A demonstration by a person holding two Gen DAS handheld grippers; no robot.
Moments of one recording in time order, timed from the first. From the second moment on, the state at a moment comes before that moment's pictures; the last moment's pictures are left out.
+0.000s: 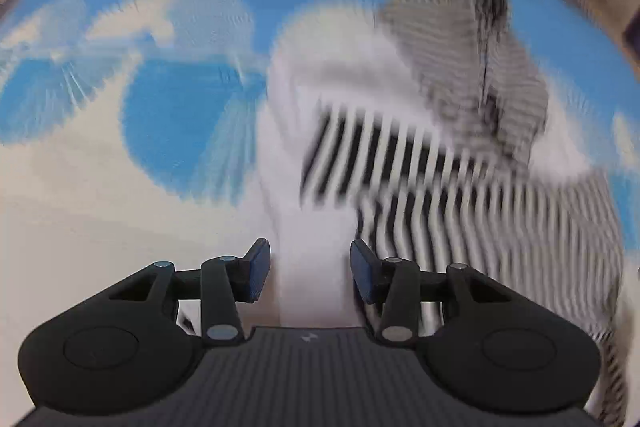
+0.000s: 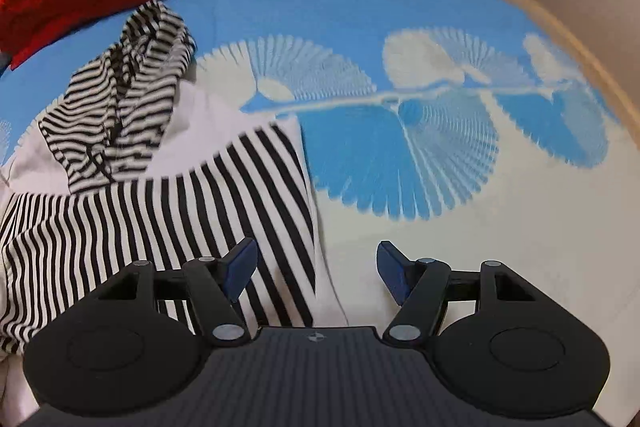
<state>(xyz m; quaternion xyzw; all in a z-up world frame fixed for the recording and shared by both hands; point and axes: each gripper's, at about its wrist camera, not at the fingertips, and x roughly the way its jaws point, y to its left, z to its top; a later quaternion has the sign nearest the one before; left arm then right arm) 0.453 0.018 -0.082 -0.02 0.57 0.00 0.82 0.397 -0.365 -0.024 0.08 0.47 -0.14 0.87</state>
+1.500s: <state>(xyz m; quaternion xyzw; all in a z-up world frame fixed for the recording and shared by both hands) 0.807 -0.154 -0.110 0.09 0.45 -0.08 0.89 0.414 -0.383 -0.014 -0.03 0.47 -0.13 0.87</state>
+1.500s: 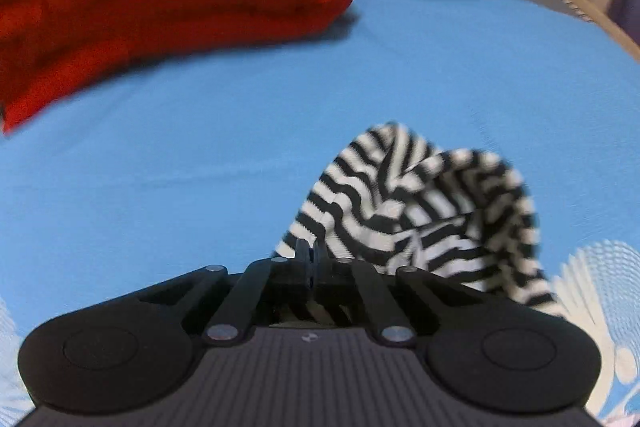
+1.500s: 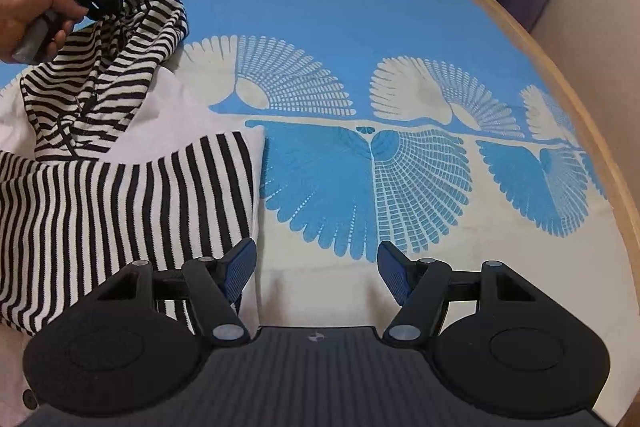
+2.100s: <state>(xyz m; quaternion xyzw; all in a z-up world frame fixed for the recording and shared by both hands) 0.378 -0.058 0.001 0.12 0.45 -0.24 0.85 0.401 -0.380 0.032 0.02 0.42 -0.13 0.90</state>
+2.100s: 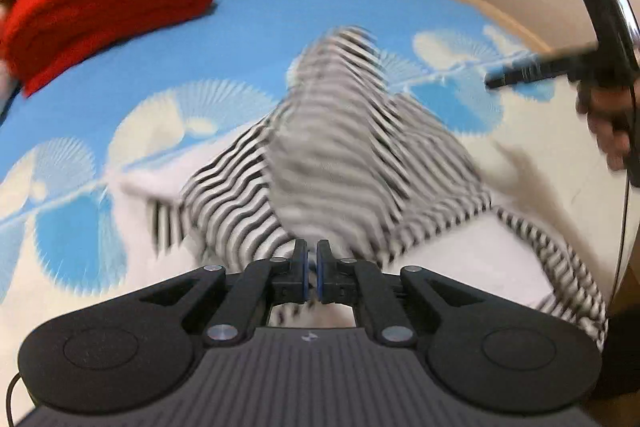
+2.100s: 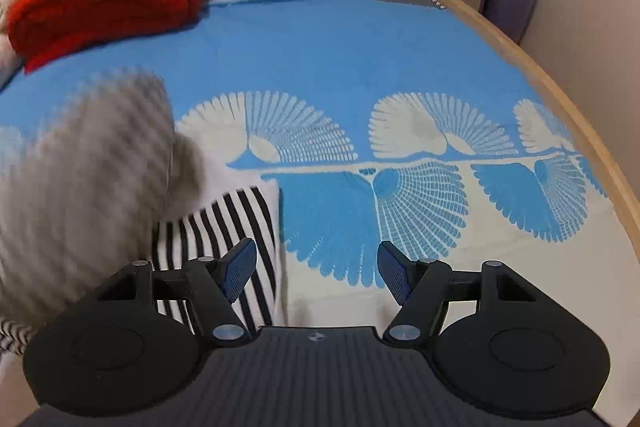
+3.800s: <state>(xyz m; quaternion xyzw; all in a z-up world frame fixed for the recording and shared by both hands) 0.446 0.055 -0.094 -0.31 0.54 -0.01 0.78 0.437 -0.354 -0.036 0.32 0.49 -0.03 0.81</state>
